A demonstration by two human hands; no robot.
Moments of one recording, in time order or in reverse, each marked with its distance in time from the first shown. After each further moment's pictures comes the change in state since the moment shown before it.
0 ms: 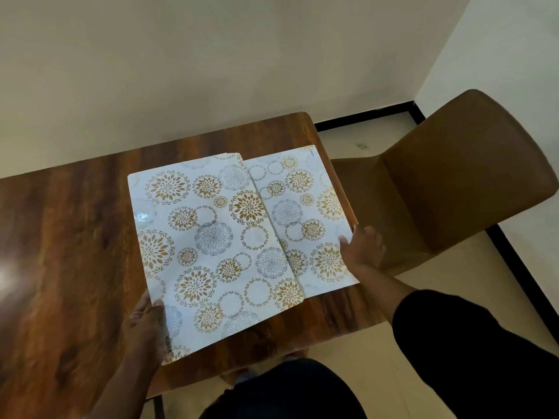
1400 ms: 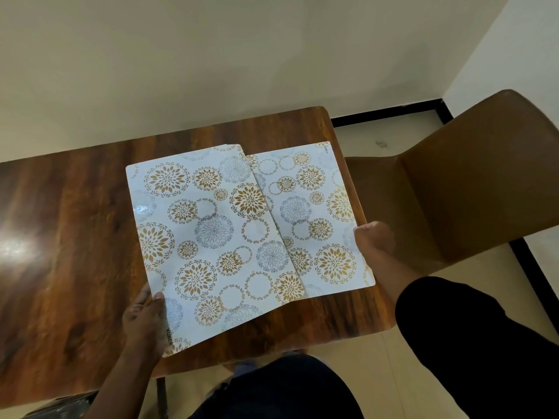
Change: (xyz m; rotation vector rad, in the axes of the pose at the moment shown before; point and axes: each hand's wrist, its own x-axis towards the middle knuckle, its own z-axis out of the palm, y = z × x) left_hand 0.003 -0.018 -0.011 -0.022 0.101 0.039; right_hand 0.040 -0.010 -0.022 0.422 -0.166 0.281
